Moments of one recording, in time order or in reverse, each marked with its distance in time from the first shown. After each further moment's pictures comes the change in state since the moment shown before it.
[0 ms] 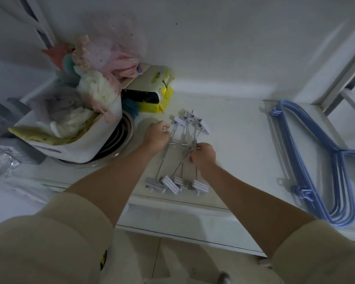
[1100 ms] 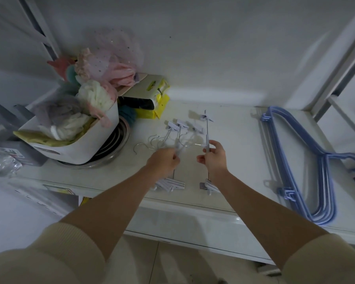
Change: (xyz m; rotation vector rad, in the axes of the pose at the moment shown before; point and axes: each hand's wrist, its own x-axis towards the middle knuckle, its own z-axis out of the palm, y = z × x) left_hand -0.066 0.019 0.028 0.287 -0.219 0.123; right_hand -0.003 0.019 -0.051 0.496 0.028 -0.018
